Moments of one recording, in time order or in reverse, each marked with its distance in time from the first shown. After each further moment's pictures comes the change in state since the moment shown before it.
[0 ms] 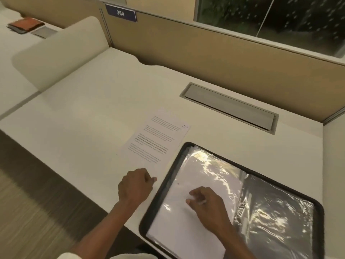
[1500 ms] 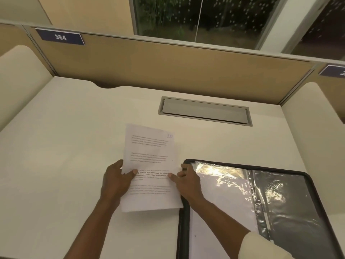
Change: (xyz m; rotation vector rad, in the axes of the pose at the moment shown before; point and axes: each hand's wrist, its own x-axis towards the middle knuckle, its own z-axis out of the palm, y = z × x) left_hand 0.183 -0.033 -0.090 -0.677 -0.169 0.146; right_hand 0.149 -0.113 0.079 0.438 0.341 0.374
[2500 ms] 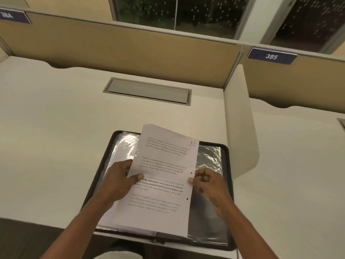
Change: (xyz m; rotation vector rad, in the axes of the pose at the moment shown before) left_hand -0.242 0.084 0.245 0.005 -0.336 0.068; right_hand -0.099 0.146 -0.379 0.256 -0.108 0.029
